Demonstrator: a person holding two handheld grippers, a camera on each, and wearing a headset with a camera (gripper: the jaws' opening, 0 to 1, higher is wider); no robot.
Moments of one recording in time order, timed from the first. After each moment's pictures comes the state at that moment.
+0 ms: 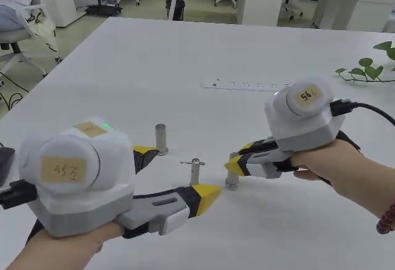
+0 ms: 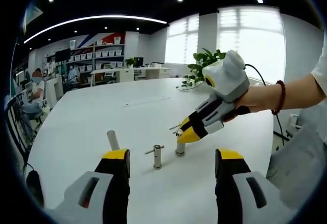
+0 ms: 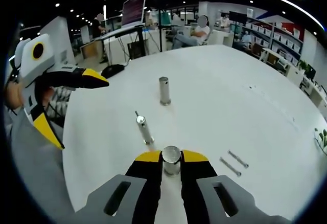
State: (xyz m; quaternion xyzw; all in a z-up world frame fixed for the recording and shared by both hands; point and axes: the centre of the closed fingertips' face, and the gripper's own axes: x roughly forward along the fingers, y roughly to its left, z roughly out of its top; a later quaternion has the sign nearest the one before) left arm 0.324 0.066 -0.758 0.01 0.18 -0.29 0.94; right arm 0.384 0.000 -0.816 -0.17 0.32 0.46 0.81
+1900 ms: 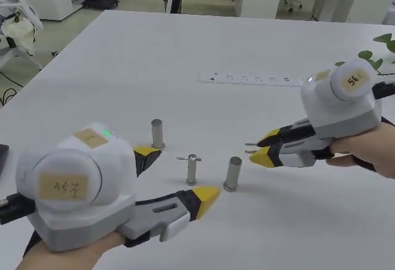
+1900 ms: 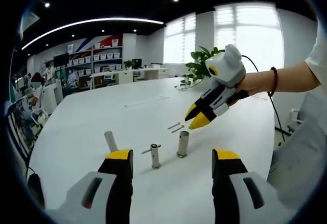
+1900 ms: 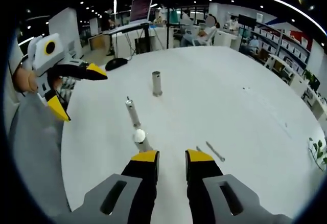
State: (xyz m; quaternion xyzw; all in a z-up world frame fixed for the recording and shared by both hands) left arm 0.321 0.060 -0.764 0.03 0.18 -0.29 0.94; right arm 0.399 -0.049 -0.812 -0.22 0.32 0.48 0.79
